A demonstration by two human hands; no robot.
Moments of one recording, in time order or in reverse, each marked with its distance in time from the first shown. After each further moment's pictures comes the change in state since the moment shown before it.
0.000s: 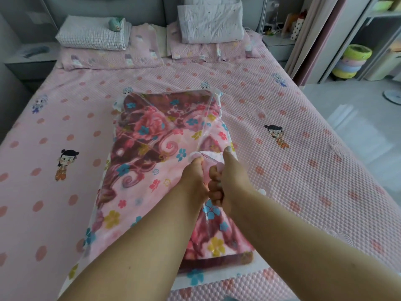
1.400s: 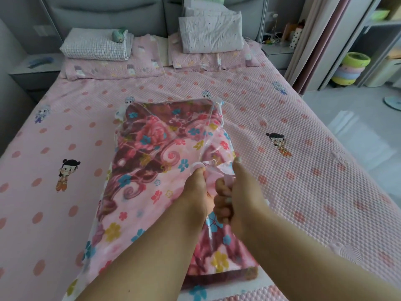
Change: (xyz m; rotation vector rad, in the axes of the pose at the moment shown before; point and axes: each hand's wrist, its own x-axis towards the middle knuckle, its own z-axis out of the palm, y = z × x) left_hand 0.010 0.005 0.000 -0.068 0.046 -0.045; right_hand -0.005 -0.002 -0.008 0.027 0.024 -0.012
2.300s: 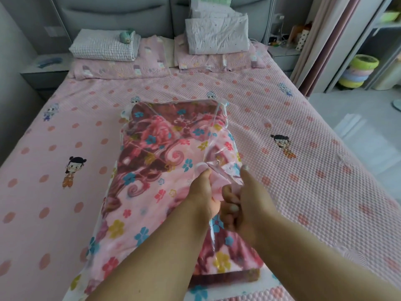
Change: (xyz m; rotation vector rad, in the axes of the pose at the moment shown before) left_hand -0.007 -0.007 0.003 -0.034 -0.025 0.025; right_hand -0.005 0.009 -0.014 0.002 -0.135 0.012
